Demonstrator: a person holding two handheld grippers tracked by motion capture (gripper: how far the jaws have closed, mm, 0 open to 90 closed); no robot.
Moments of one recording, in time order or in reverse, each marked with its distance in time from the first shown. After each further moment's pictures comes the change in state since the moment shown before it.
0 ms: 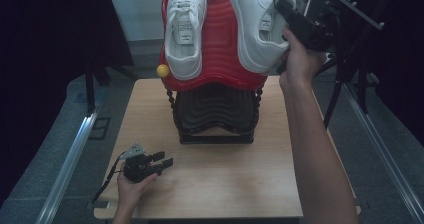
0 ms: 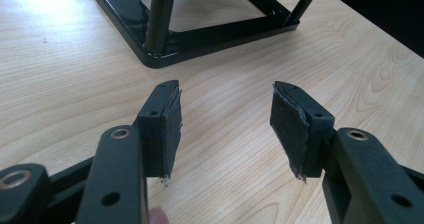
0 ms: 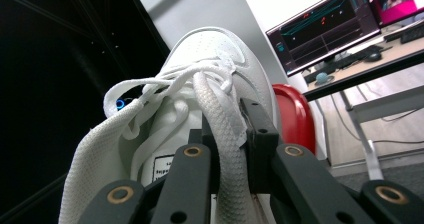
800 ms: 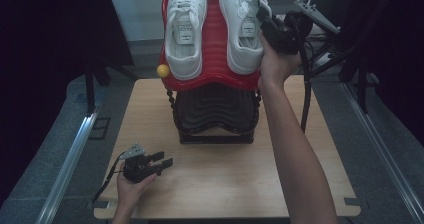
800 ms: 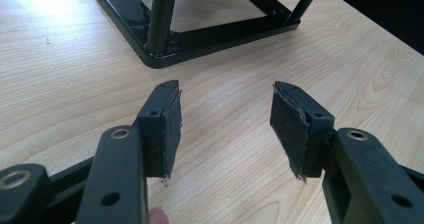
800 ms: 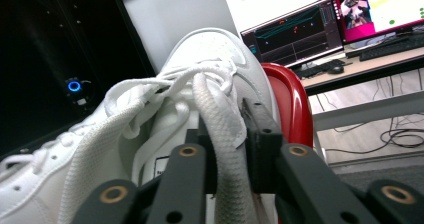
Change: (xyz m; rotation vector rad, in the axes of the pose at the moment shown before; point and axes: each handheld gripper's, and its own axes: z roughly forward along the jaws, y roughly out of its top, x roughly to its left) left arm -0.001 0.000 0.000 0.005 0.004 0.009; right arm 0.006 -0.041 0.035 -0.003 -0.115 -0.156
